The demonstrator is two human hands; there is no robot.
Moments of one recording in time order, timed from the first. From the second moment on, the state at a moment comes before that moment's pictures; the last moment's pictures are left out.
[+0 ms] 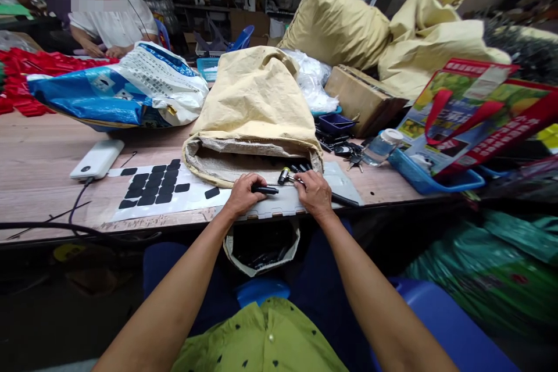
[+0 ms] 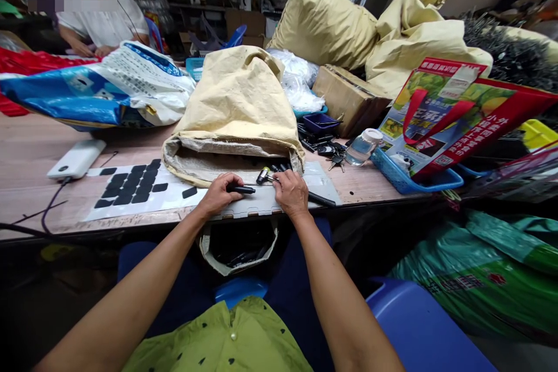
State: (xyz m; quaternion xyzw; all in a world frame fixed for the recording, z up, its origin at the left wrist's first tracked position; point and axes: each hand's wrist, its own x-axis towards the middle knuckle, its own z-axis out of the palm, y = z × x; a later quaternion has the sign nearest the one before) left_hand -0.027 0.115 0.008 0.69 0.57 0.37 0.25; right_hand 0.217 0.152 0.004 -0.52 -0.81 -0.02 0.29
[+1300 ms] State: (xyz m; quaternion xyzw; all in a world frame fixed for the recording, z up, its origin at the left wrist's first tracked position) left_hand 0.018 0.158 0.048 0.63 0.70 0.30 0.14; right_hand 0.219 0.152 0.002 -0.52 -0.80 -0.02 0.29
